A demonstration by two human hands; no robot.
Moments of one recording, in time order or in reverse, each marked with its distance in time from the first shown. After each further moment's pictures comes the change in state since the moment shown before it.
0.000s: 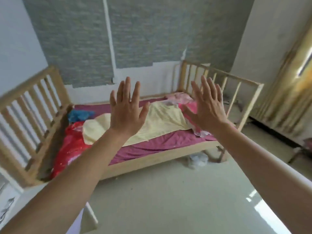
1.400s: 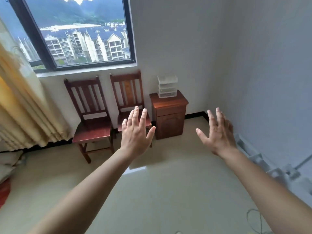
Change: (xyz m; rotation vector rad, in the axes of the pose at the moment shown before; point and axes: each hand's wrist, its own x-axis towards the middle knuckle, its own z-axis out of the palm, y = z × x) left_hand 0.076 1.274 0.371 -0.922 -0.479 1.175; right_hand -0.580 0.932 -0.266 -0.786 -0.097 1.560
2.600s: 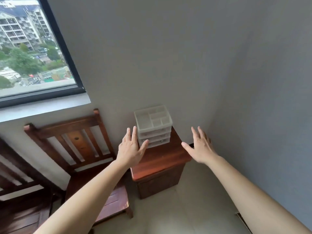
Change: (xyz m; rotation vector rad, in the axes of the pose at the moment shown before) left_hand 0.781 -0.116 0.423 -0.250 -0.377 -0.178; right_hand 0.758 0.117 0.389 0.046 -0.465 0.210
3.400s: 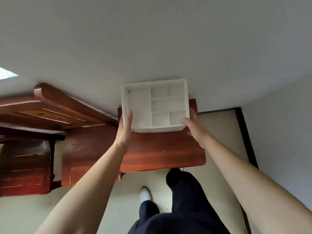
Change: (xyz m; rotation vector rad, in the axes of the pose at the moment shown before) left_hand 0.262 -0.062 0.181 -0.981 -0.041 -0.865; right_hand 0.354 0.051 0.162 0.886 -0.757 0.350
